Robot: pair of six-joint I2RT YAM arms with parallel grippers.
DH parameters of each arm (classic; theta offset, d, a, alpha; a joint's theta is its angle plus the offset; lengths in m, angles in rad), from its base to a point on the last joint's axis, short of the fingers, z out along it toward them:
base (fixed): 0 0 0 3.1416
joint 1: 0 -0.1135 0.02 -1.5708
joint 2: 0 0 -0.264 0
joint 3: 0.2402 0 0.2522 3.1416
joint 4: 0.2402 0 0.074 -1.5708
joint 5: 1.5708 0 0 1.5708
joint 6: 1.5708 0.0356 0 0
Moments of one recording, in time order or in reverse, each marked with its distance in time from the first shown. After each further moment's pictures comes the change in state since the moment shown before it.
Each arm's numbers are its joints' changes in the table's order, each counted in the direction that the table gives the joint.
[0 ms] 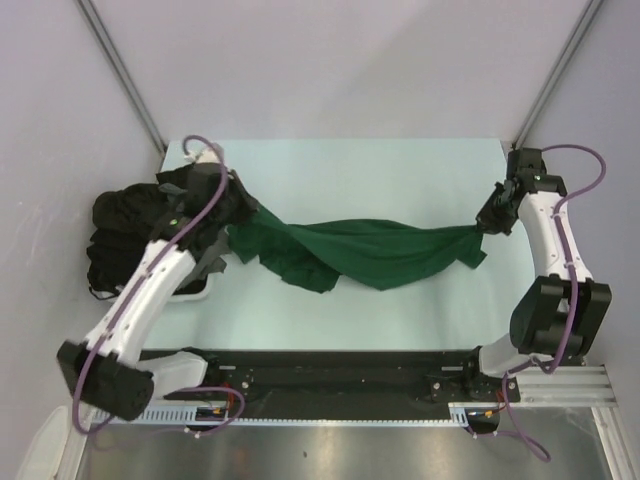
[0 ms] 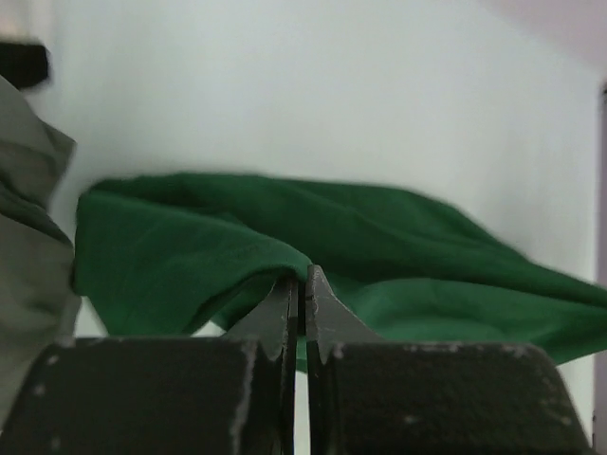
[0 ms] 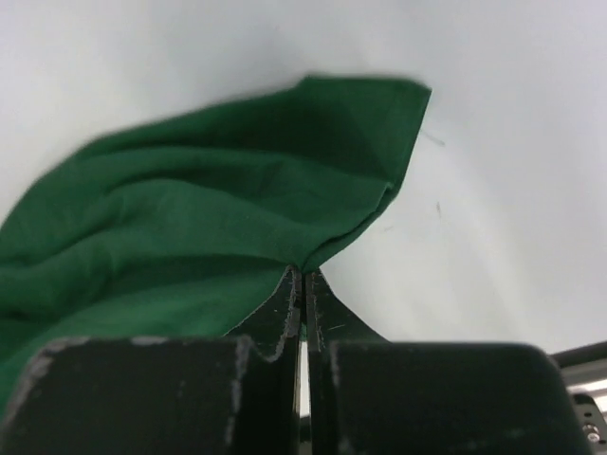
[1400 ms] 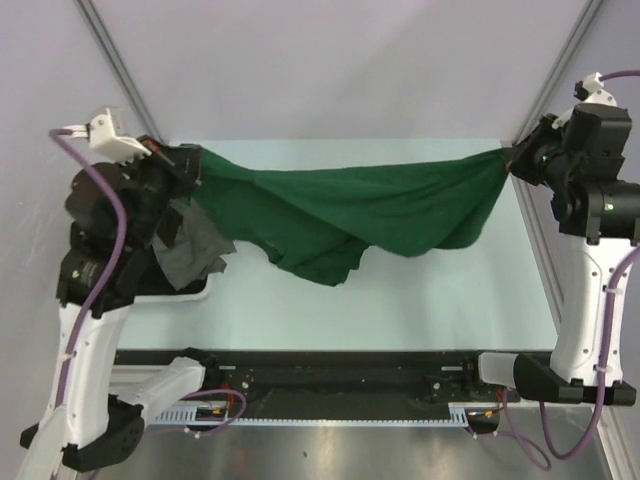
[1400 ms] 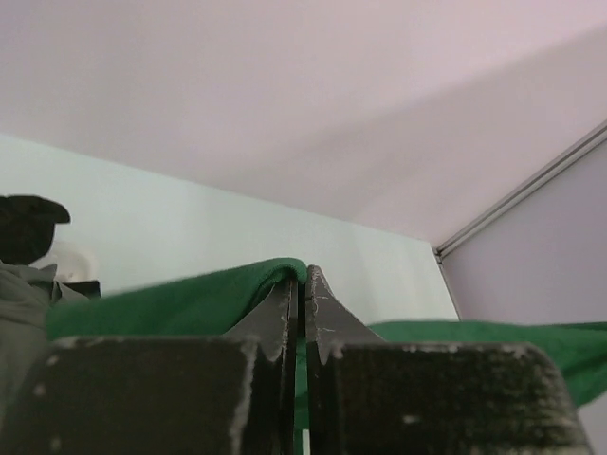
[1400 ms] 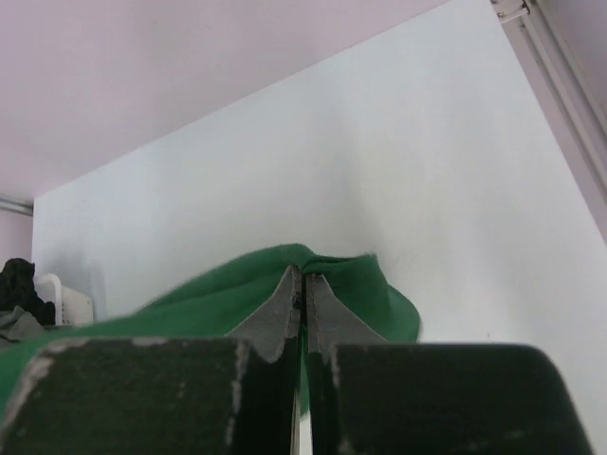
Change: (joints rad) left arm -0.016 0.162 0.335 0.012 -0.050 0.114; right arm -0.102 0.211 0.537 0.036 -0.003 -0.066
